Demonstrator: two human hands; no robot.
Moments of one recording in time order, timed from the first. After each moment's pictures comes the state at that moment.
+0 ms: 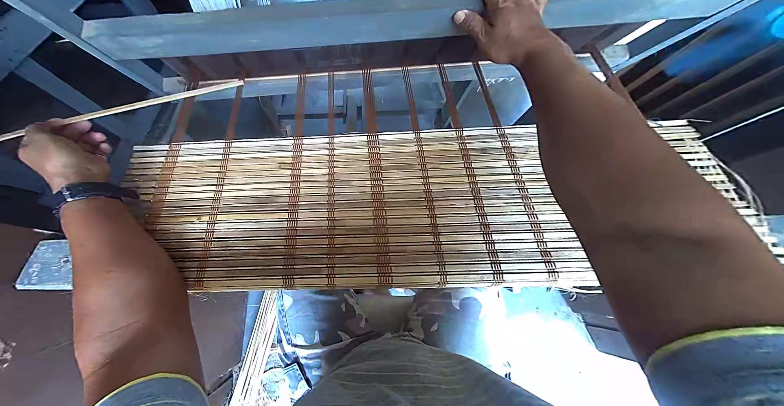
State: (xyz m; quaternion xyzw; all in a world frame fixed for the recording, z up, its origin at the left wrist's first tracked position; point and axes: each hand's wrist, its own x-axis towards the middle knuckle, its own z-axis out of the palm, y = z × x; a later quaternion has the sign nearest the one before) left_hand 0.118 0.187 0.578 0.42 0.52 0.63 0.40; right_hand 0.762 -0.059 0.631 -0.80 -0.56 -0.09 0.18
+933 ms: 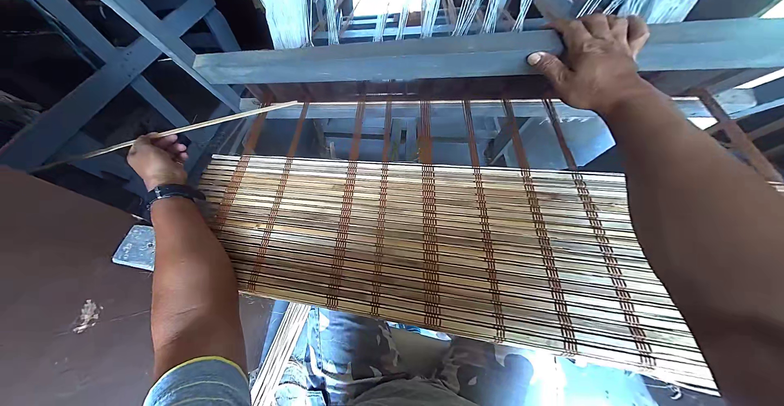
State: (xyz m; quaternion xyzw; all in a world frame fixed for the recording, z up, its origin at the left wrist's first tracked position) left_hand 0.100 0.200 0.575 0.37 0.51 0.67 0.39; right_hand 0.762 -0.058 0.624 -0.77 -0.58 -0.13 0.21
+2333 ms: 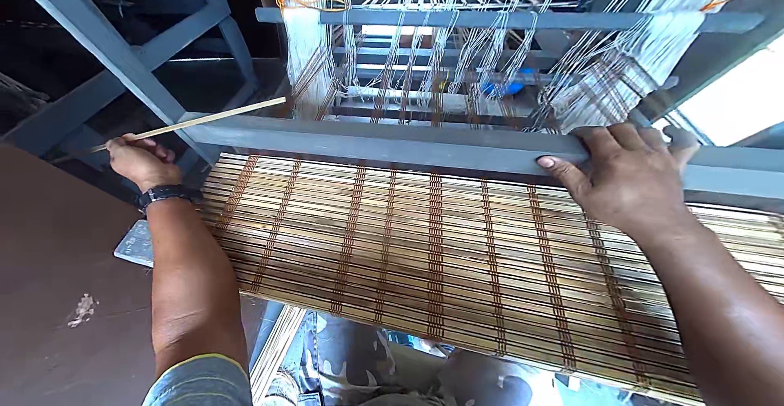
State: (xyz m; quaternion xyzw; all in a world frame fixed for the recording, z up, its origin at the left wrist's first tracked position) left_hand 0.081 0.192 0.589 0.30 0.44 0.77 0.35; right_hand 0.675 -0.172 0.600 -0.79 -0.56 -0.18 0.16
